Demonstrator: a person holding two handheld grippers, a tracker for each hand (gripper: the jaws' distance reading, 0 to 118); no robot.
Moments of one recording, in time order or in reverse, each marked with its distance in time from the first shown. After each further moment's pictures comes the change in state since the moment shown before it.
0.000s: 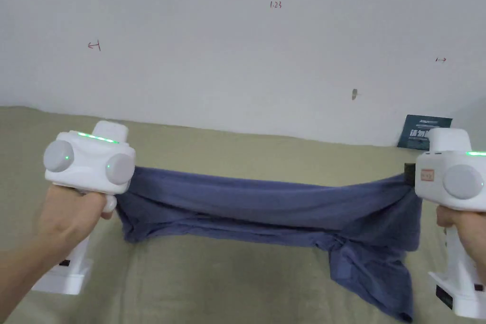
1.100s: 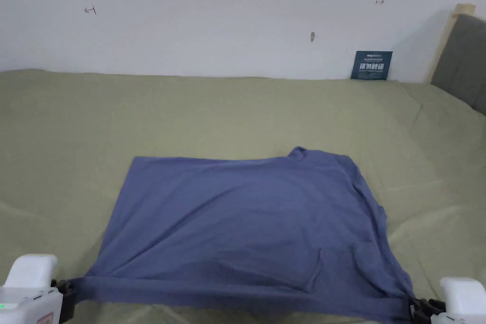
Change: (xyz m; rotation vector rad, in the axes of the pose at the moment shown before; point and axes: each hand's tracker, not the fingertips) left arm -0.131 -0.351 0.291 -0.185 -0.260 0.024; right arm 0.065 -0.338 0.377 -0.280 0.139 -0.028
